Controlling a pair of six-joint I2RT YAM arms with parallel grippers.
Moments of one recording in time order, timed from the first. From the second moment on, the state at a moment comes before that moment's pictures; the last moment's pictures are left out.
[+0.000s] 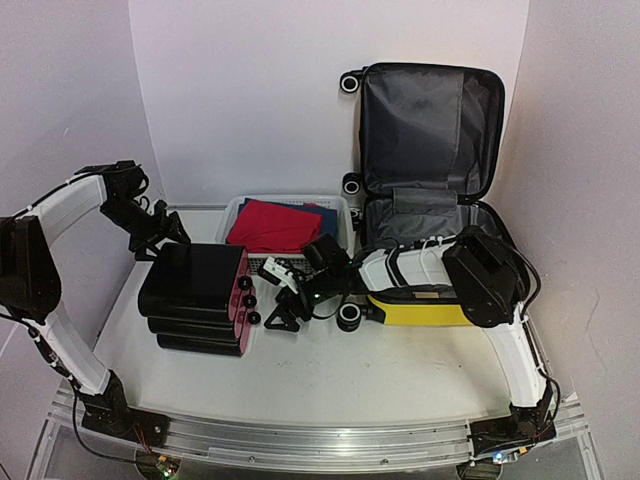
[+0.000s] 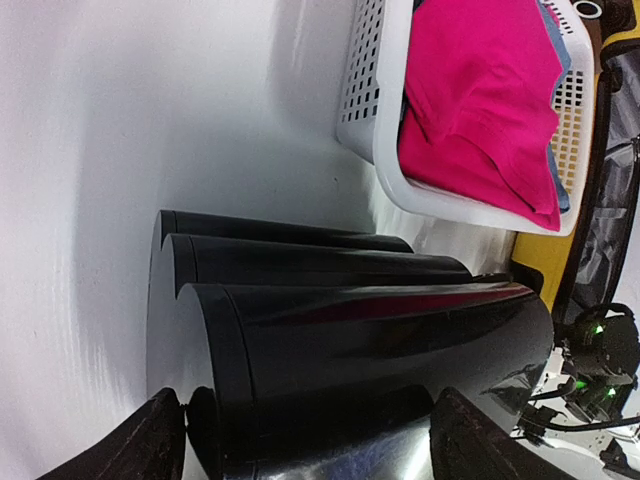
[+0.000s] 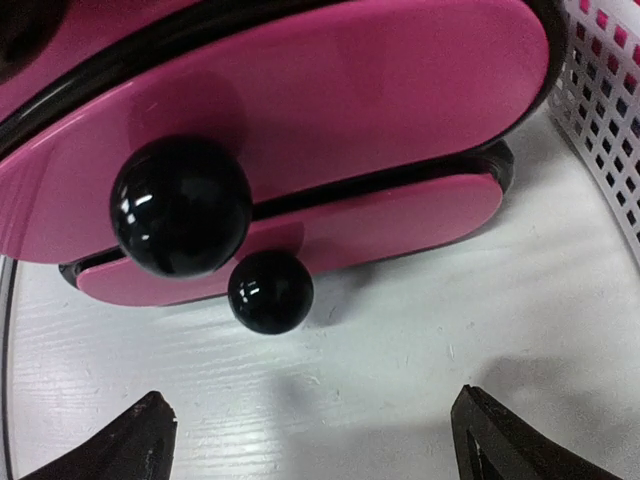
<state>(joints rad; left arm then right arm) -0.03 1.61 1.45 -1.08 0.46 -0.32 0.88 2.28 1.58 -0.10 -0.53 -0.22</state>
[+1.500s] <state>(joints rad) -0.04 1.60 1.40 -1.05 0.53 -0.28 0.93 2.38 1.55 0.24 -0.58 -0.05</state>
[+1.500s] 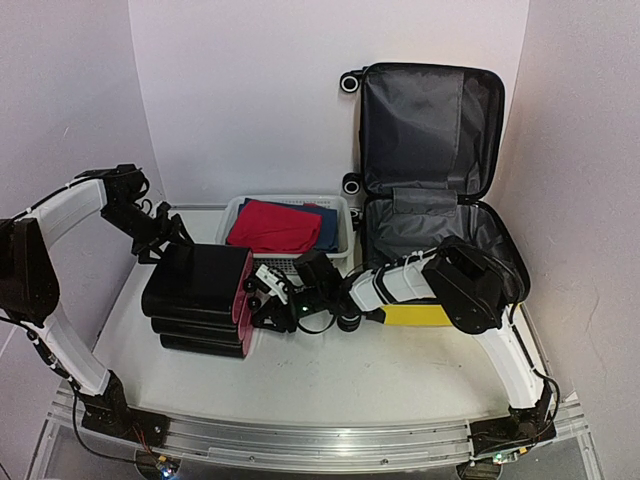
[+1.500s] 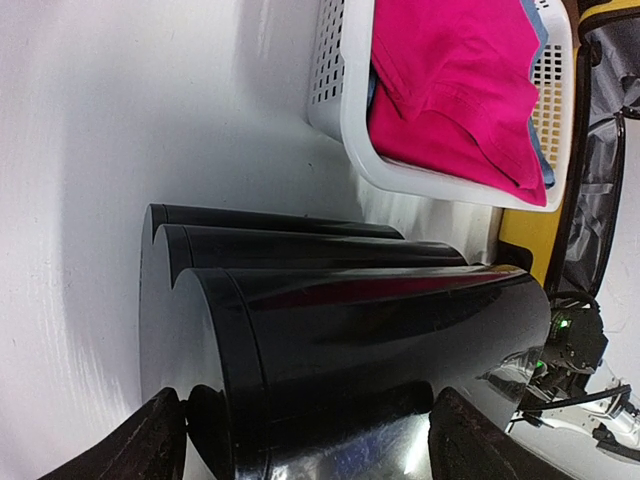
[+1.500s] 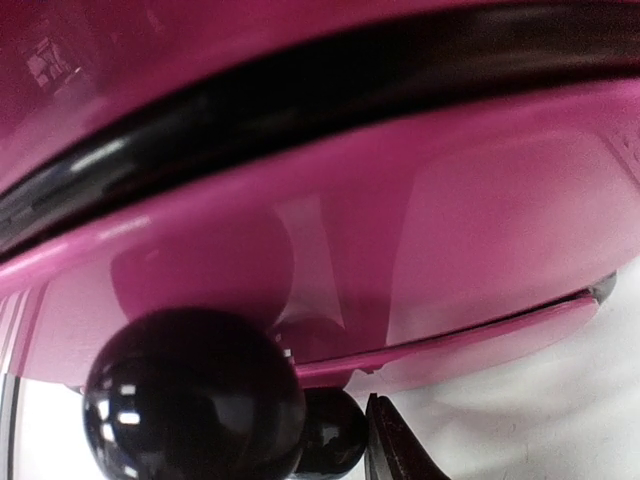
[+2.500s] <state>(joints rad) -0.05 1.61 1.40 -1.05 0.55 -0.26 0.92 2.01 1.14 0.03 -0.44 -0.18</state>
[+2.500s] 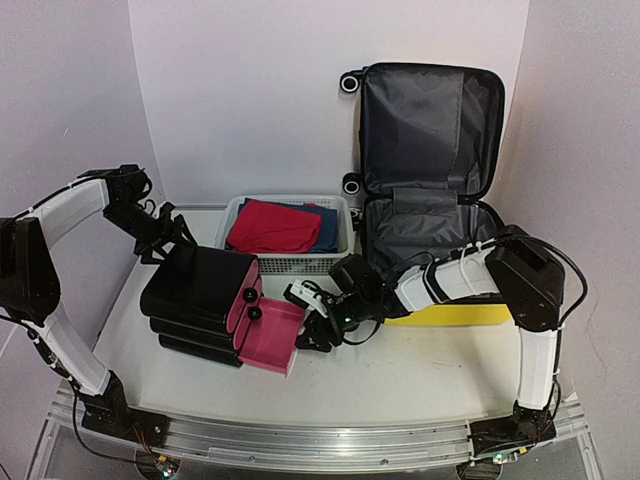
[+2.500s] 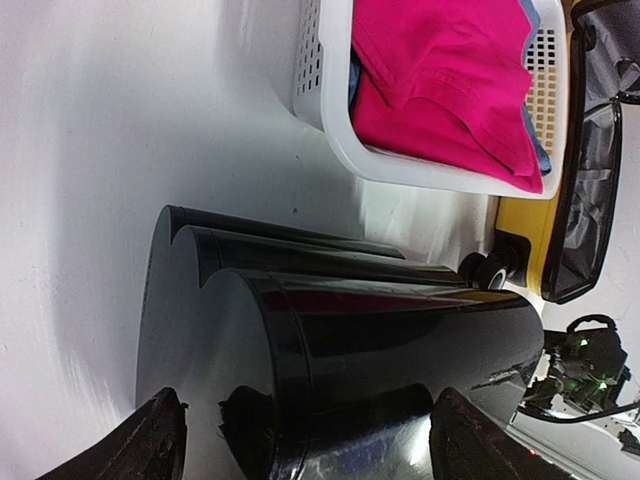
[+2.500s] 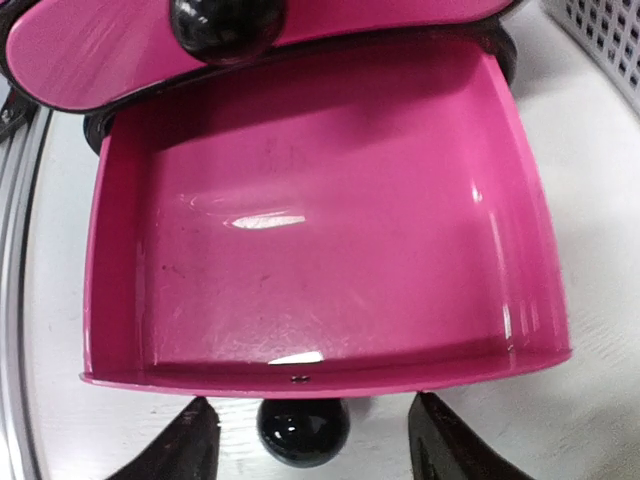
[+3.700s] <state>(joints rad) -0.06 1.44 1.30 -0.66 -0.10 -0.55 0.36 1.94 1.65 -1.15 0.00 0.20</state>
